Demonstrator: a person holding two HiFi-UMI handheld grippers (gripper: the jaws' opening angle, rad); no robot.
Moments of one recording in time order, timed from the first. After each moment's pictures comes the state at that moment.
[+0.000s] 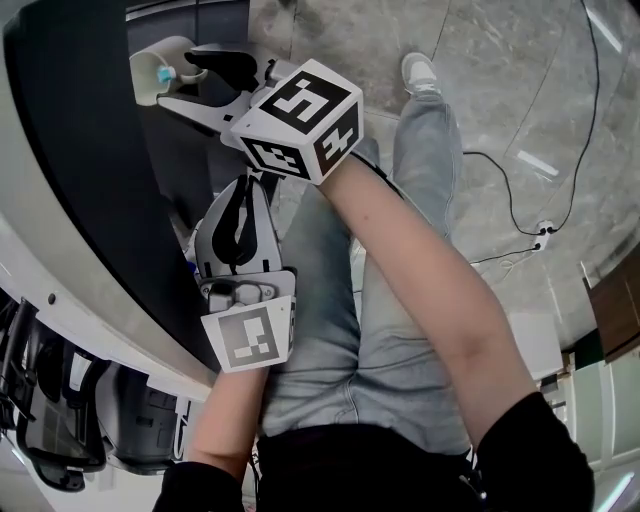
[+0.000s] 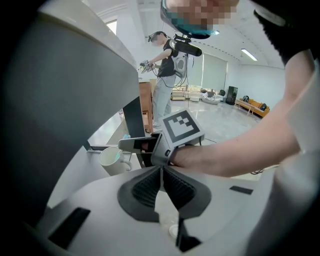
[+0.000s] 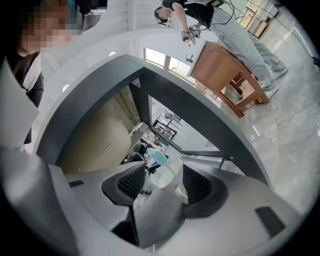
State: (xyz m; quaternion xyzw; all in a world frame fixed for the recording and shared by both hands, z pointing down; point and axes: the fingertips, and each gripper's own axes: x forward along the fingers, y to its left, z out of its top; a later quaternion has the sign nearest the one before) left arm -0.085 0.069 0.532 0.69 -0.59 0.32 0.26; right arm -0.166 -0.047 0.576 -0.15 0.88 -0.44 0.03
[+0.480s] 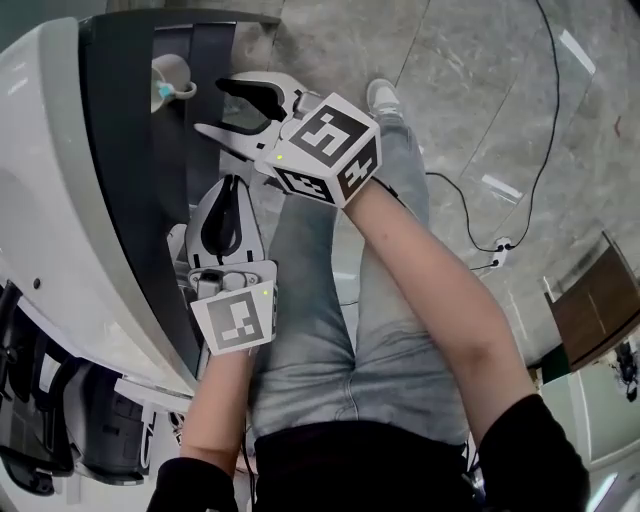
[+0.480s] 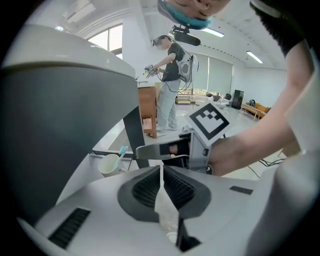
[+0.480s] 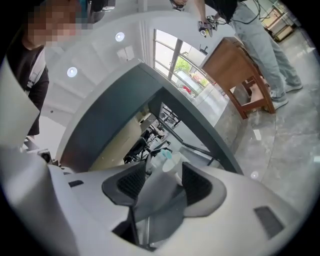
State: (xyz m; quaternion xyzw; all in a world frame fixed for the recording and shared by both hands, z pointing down) left arm -0.065 0.051 0.512 0.68 -0.63 0.29 0.25; right arm -0.105 -0.030 0.552 -0.10 0.91 -0.40 -0.06
